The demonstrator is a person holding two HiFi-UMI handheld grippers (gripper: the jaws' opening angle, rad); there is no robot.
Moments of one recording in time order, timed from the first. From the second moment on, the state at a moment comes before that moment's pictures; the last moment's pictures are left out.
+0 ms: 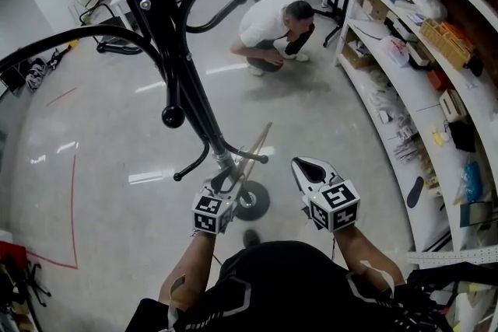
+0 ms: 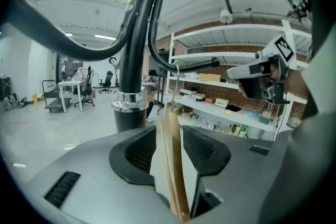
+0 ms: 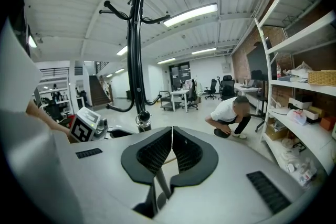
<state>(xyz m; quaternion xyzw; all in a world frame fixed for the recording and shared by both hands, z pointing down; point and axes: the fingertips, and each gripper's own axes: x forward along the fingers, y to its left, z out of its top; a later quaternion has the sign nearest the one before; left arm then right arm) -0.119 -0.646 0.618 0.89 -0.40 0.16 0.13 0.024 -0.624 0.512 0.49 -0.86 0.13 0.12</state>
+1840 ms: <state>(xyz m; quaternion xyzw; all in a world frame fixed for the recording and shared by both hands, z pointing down) -0.206 -0.272 0.421 0.89 -0.45 -0.02 0.05 -0.037 -0.328 0.413 0.44 -0.89 0.05 0.07</state>
